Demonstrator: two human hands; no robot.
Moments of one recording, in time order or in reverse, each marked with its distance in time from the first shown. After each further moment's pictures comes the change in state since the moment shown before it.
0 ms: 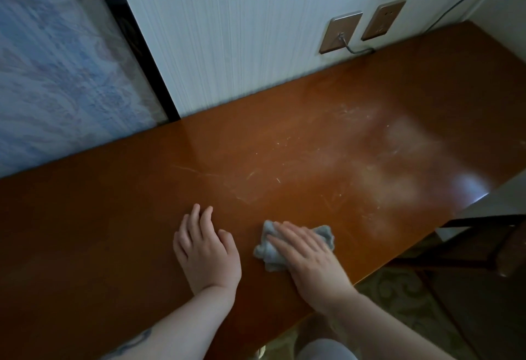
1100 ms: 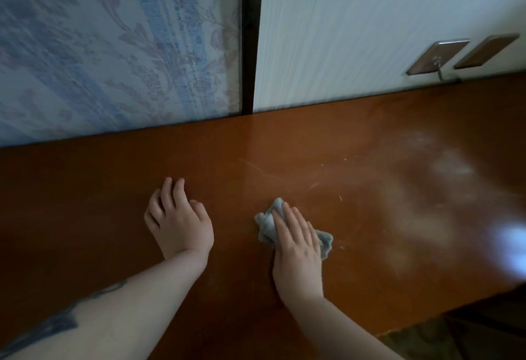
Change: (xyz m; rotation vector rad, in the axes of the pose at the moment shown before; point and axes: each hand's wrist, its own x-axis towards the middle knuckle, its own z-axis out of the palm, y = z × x) left_hand 0.086 -0.088 -0.053 0.052 0.081 -0.266; right_hand 0.088 -0.102 0.019 0.222 0.068 0.213
